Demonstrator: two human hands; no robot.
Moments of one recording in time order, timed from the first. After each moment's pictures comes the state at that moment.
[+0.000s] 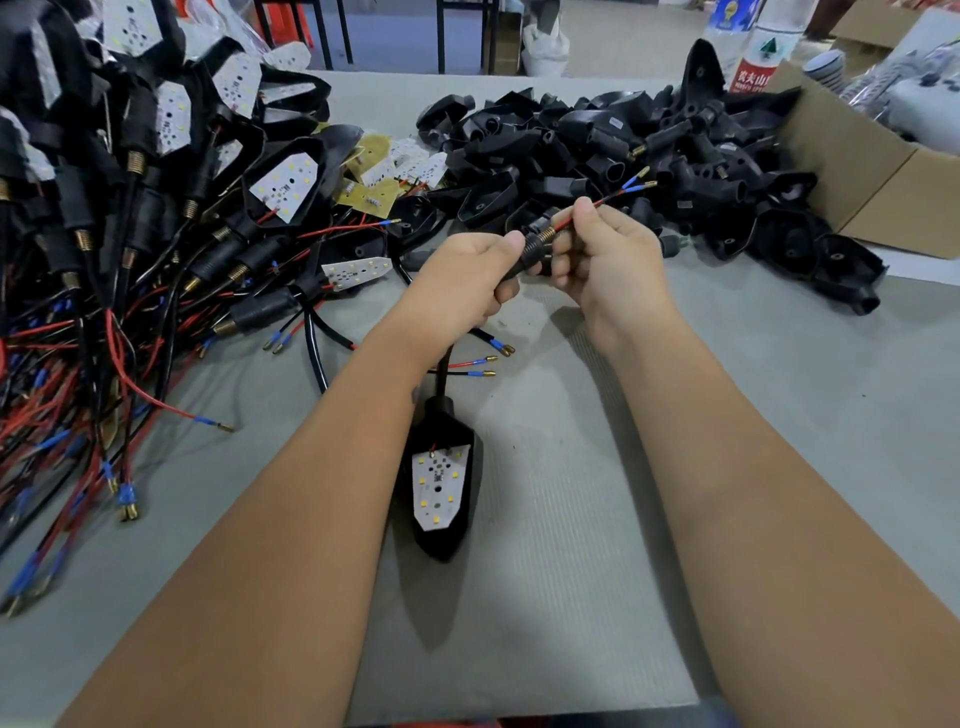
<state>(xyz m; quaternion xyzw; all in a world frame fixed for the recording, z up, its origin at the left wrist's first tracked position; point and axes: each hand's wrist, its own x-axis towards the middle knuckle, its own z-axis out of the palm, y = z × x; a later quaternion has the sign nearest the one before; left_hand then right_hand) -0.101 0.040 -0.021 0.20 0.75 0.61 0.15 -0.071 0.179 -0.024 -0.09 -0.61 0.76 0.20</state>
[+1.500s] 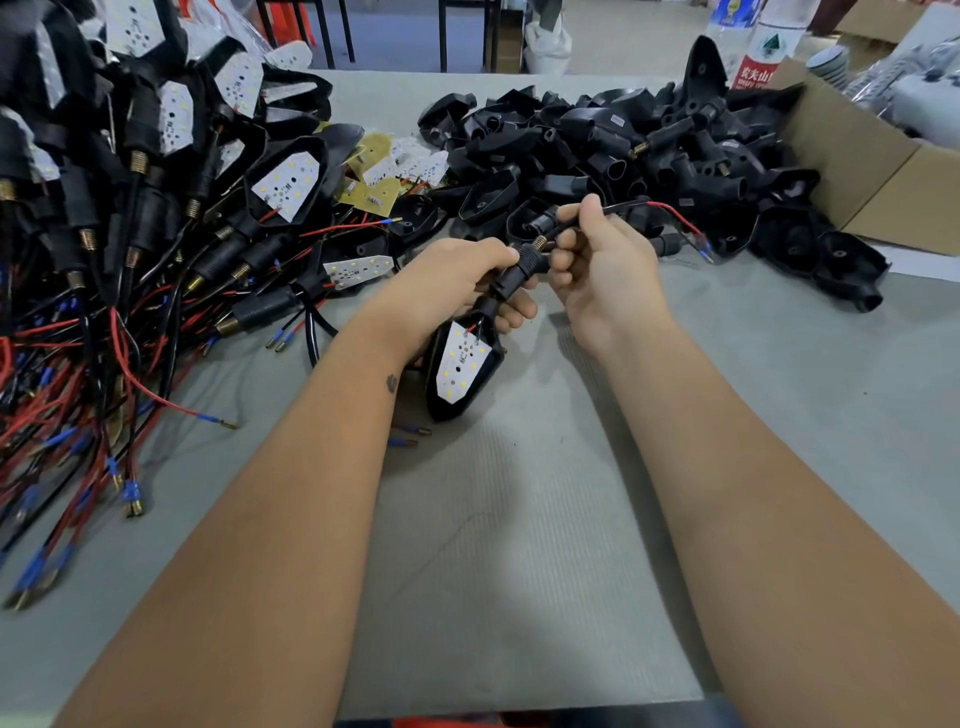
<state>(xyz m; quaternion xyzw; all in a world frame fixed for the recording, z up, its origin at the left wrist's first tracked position) -0.108 0.031 -0.018 0.19 0.70 0.65 0.25 -0.070 0.168 -0.020 -0.13 -0.49 0.84 0.19</state>
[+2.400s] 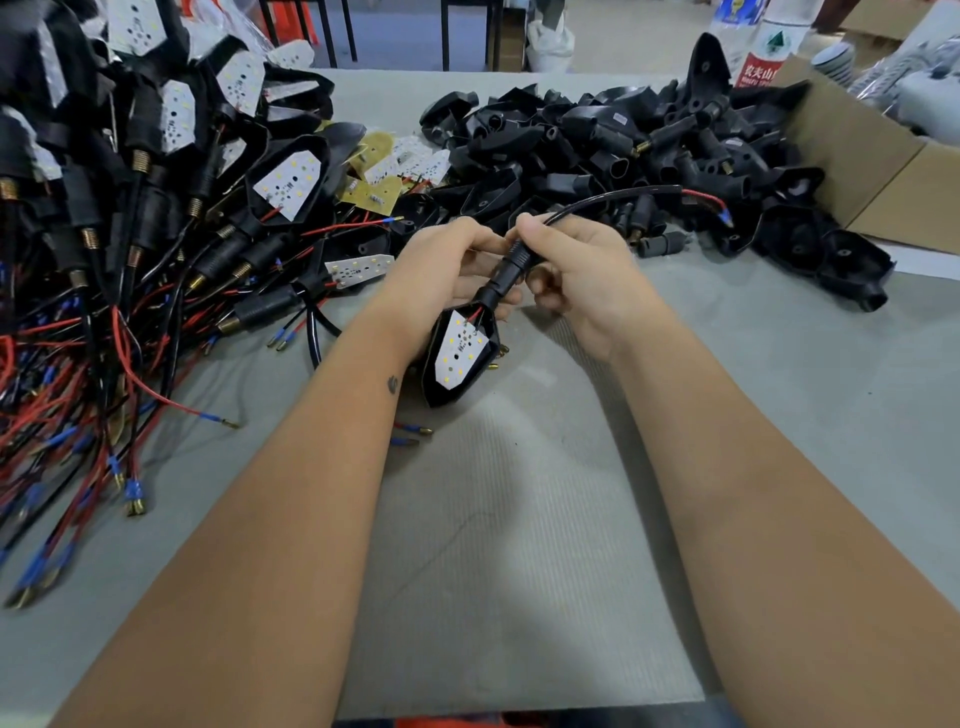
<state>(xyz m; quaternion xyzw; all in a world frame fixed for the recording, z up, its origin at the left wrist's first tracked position) -0.107 0.028 -0.015 0.10 0.65 0.73 0.20 -0.066 0.165 -0.020 -0.04 -0.68 0.72 0.11</state>
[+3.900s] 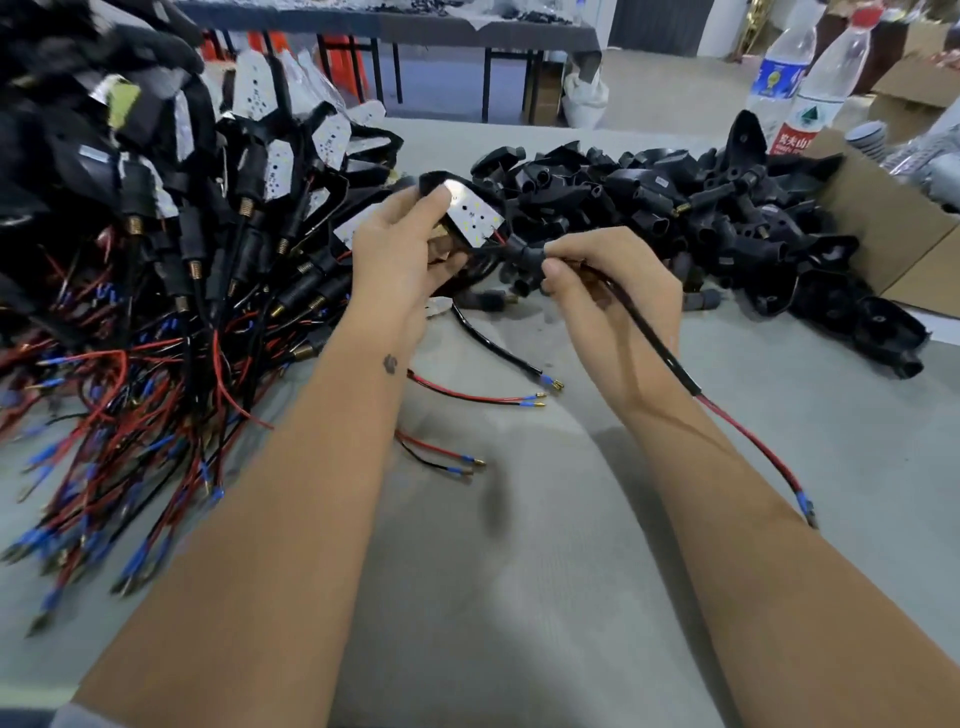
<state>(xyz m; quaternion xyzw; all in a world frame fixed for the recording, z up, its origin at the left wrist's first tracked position) -0.132 -0.015 0.016 0.02 0.53 0.85 -0.02 -0.051 0.138 -0.010 0.12 -0.77 0.47 0.42</state>
